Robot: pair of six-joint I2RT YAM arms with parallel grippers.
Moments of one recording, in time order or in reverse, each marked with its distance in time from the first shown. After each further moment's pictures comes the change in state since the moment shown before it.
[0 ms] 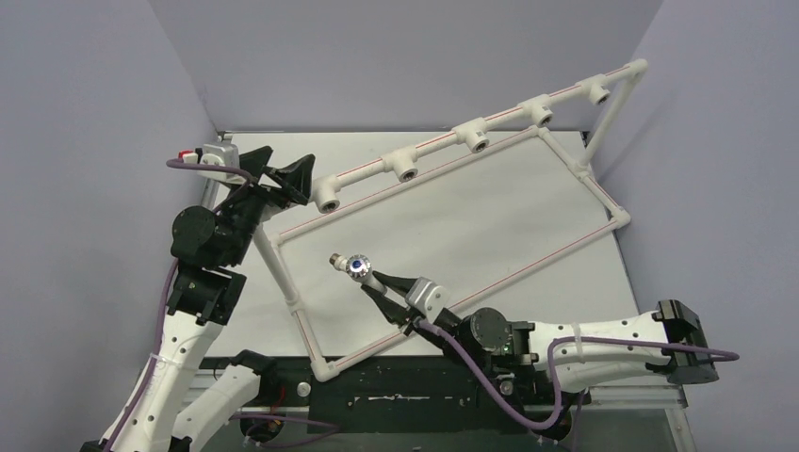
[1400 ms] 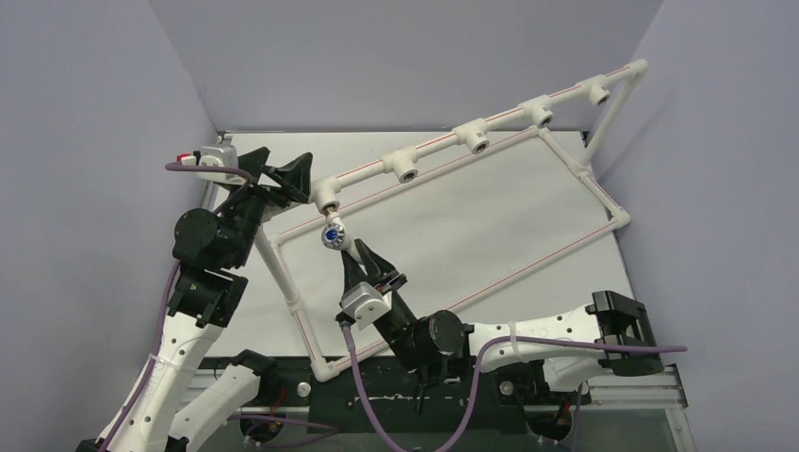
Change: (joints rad) left arm -0.045 -0.008 -0.004 0.000 -0.110 0.004; right arm 0.079 0.386 0.256 0.407 0.338 -0.642
